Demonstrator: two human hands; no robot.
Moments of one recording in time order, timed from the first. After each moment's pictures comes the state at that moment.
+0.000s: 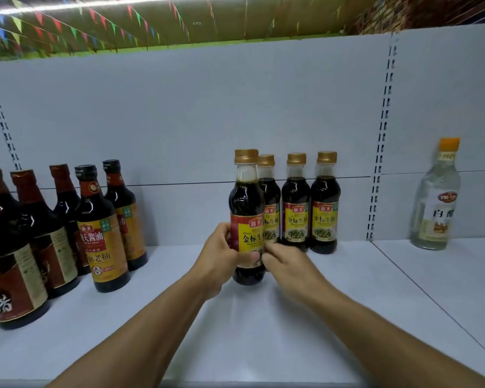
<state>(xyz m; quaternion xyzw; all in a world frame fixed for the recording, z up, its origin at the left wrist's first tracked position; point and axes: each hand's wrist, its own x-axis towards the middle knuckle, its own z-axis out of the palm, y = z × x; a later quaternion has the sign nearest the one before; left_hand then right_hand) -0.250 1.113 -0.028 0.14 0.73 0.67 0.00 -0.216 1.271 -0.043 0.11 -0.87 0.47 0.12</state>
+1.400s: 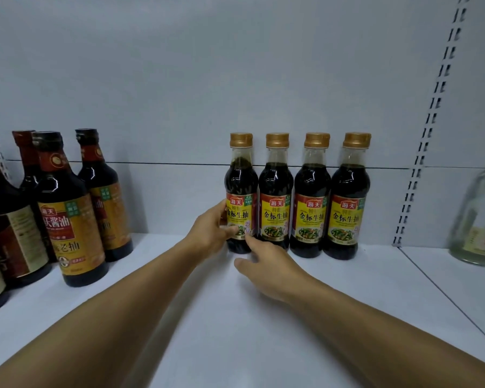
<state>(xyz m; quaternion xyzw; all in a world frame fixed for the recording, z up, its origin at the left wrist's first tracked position) -0.354 1.106 -0.047 0.16 0.84 0.51 -0.07 -0.292 1.255 -0.068 0.15 -0.92 0.37 0.03</state>
